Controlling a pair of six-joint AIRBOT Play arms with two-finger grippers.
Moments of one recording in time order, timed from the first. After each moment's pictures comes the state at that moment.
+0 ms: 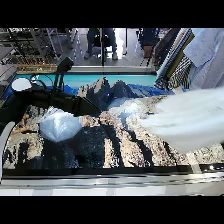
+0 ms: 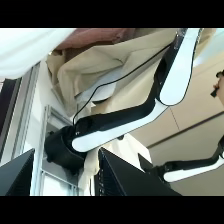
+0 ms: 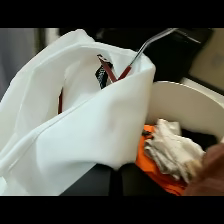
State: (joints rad) left arm -0.16 -1.44 1.56 0.17 -1.62 -0.92; right arm -0.31 -1.18 2.03 -2.46 1.46 1.94
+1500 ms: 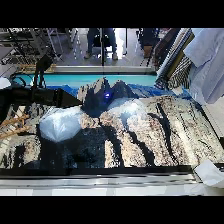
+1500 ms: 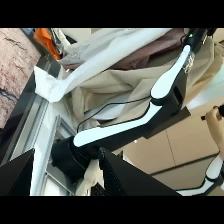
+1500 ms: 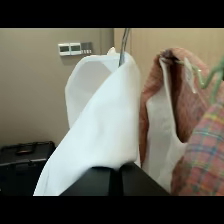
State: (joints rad) left arm 0.02 -1.44 1.56 0.16 -1.66 -1.03; right arm -1.38 -1.34 2.03 -2.26 0.65 2.18
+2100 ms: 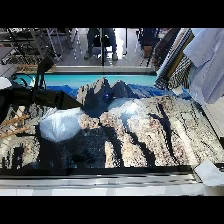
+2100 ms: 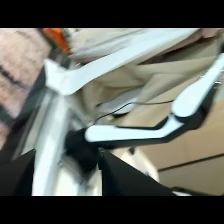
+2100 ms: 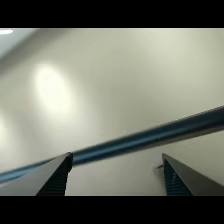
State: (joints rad) left arm 0.02 -1.43 1.58 0.32 -1.66 -1.05; right arm -1.09 -1.08 2.03 -1.69 0.50 2.04
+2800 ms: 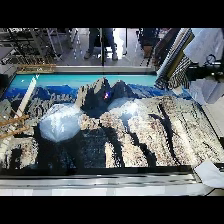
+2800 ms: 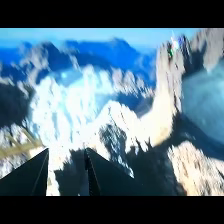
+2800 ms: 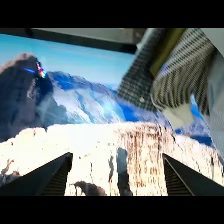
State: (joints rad) left arm 0.05 -1.10 1.72 1.76 -1.18 -1.56; right arm -0.08 -1.22 1.75 -1.54 1.04 1.34
